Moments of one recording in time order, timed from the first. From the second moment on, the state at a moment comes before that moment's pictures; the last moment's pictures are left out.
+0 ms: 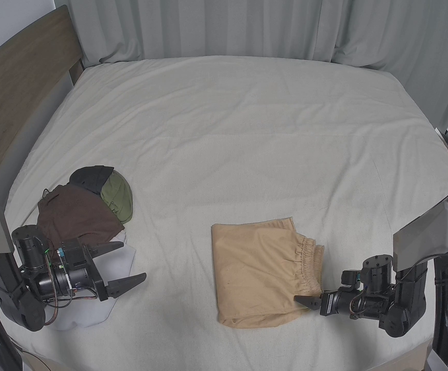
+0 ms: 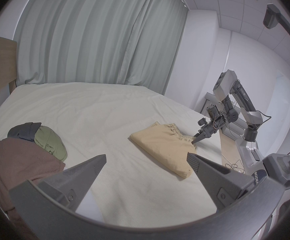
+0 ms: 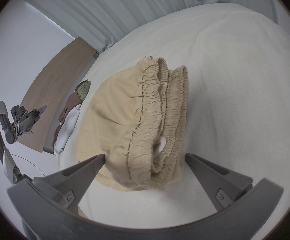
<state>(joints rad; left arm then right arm) -0.01 2.04 -0.16 -1.55 -0.83 0.21 0.35 2.39 -0.21 -1.54 0.26 0.37</state>
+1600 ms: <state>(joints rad) -0.02 2.04 -0.15 -1.55 -0.83 0.21 0.42 2.42 -0.29 -1.55 0.26 0.55</state>
